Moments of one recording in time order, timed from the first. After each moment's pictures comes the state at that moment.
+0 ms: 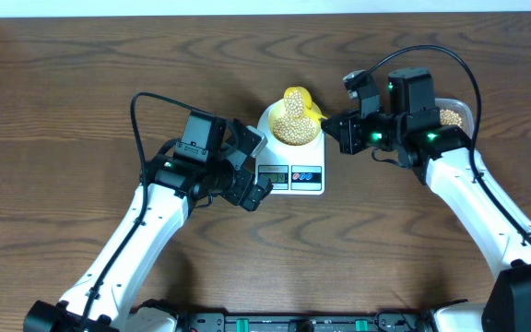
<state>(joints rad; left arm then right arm) -0.33 1.36 0.96 -0.71 0.36 0.19 0.27 1.55 1.09 -0.34 -0.62 0.15</state>
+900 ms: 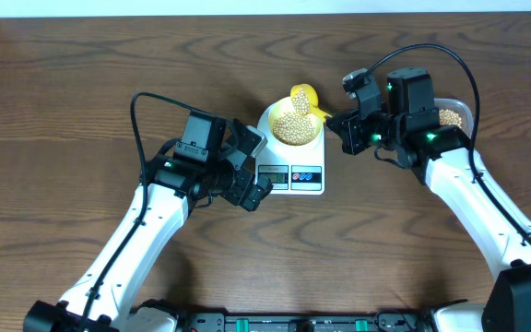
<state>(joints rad) -0.33 1.36 0.96 -0.71 0.36 0.19 0.27 1.55 1.09 -0.34 -0.52 0.03</state>
